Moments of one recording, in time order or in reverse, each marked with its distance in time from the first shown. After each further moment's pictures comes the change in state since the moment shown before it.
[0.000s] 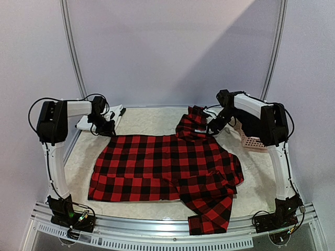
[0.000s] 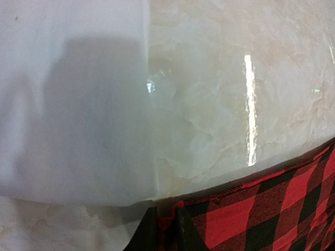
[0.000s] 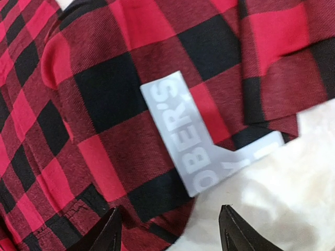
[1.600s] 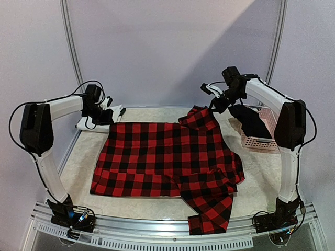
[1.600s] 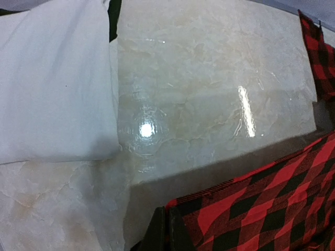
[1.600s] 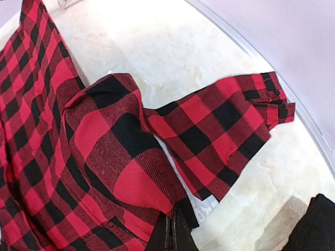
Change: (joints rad) left arm -0.047 -0.296 -0.152 0.098 -0.026 0.001; right arm 0.032 -0.301 -0.076 0.093 0.025 0.084
